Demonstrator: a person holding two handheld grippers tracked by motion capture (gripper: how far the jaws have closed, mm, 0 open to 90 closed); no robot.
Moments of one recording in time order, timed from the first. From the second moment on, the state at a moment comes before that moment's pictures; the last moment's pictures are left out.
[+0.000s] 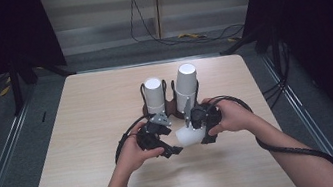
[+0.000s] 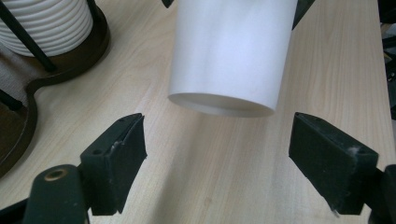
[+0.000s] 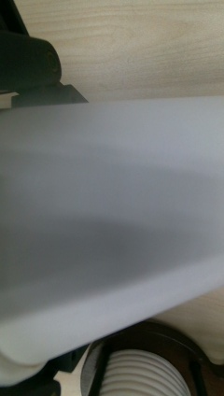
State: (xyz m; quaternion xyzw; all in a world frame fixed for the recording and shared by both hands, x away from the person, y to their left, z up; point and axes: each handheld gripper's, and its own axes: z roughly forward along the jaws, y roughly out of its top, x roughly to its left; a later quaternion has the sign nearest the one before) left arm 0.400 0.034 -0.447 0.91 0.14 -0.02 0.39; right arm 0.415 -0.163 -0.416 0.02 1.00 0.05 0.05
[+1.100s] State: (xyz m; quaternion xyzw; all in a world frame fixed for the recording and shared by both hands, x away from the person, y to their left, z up) left arm 0.397 0.025 -0.443 0.92 0.12 -0.01 0.38; right arm 0.416 -0.154 -0.418 0.02 1.00 0.05 0.04
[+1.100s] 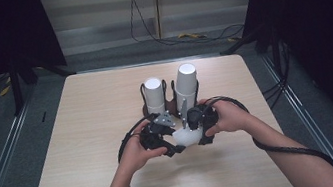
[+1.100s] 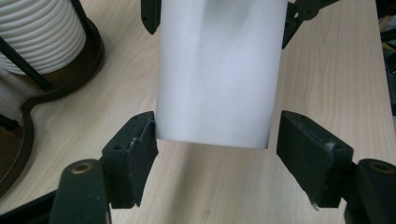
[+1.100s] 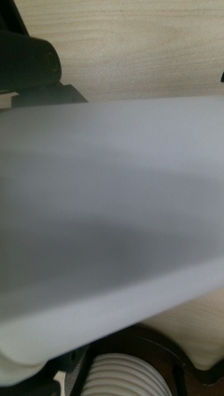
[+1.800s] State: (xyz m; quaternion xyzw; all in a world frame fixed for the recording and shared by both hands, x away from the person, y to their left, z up) left arm 0.394 0.013 -0.439 0.94 0.10 0.01 0.33; right arm 0.415 -0.156 -0.418 0.02 1.00 0.04 0.04
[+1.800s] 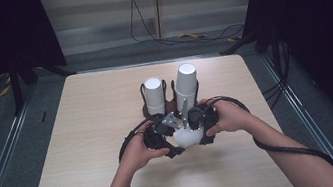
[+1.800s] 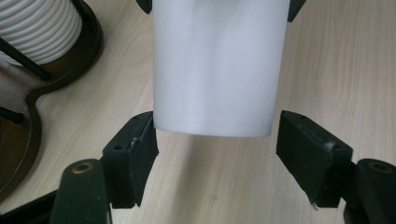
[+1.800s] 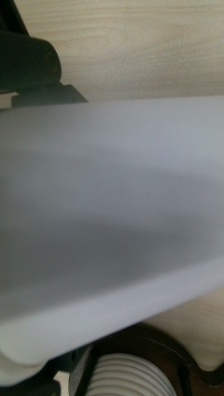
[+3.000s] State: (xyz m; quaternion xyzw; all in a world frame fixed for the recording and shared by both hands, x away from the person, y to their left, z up) left arm 0.395 0.014 -0.443 0.94 0.08 0.03 0.33; right arm 0.414 -0.151 -0.414 0.02 1.00 0.06 0.04
